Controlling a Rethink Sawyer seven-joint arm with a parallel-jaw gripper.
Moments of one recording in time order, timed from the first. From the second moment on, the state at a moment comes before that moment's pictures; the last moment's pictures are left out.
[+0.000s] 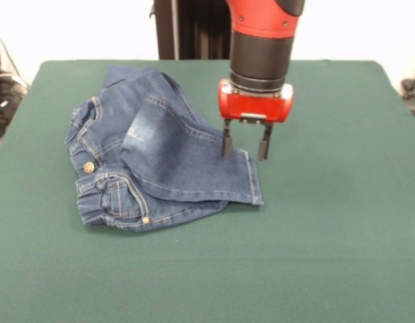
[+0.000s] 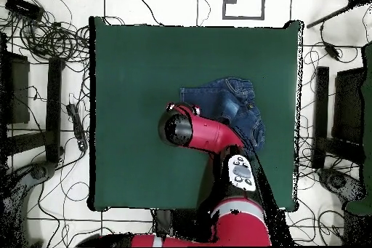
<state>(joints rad) -0.09 -0.47 -0.07 1.67 0.09 0.17 1.61</state>
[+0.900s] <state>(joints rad) -0.07 -0.35 -0.08 1.60 0.15 0.13 1.61</state>
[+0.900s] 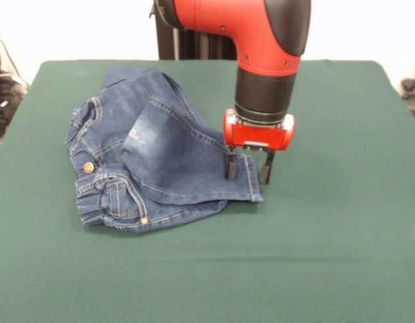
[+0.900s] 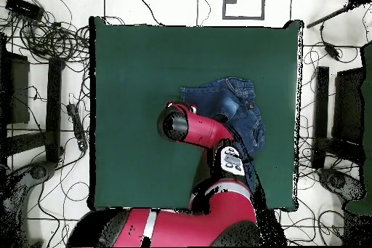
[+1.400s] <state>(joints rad) -0.05 -0.34 -0.10 1.58 0.15 0.13 1.61</state>
